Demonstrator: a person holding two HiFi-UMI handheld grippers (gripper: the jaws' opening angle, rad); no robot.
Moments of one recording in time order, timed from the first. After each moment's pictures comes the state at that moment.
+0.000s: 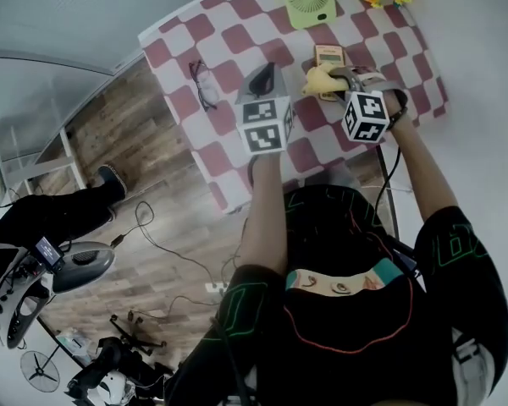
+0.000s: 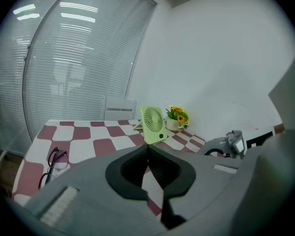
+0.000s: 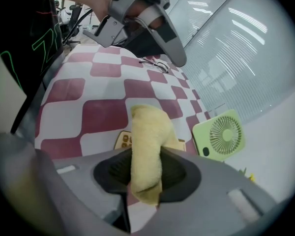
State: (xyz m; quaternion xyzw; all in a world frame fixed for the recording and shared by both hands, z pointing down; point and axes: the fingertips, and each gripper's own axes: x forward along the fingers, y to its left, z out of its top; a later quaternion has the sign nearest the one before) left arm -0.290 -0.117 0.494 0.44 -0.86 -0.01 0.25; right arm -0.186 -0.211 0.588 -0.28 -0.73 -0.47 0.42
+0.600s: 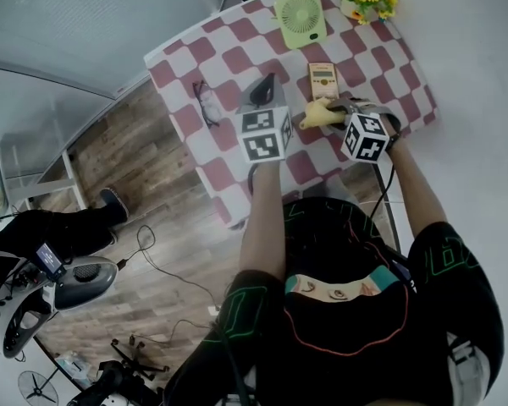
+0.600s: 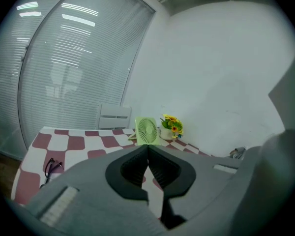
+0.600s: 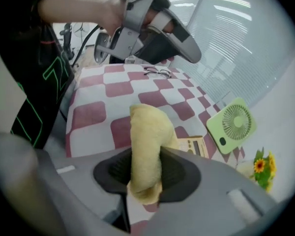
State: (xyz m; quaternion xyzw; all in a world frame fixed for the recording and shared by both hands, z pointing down) left arm -0.291 -0.122 0.461 0.46 -0.86 -0.03 0.22; right arm -0.142 -0.177 0.578 -0.31 -0.76 -0.35 0.46
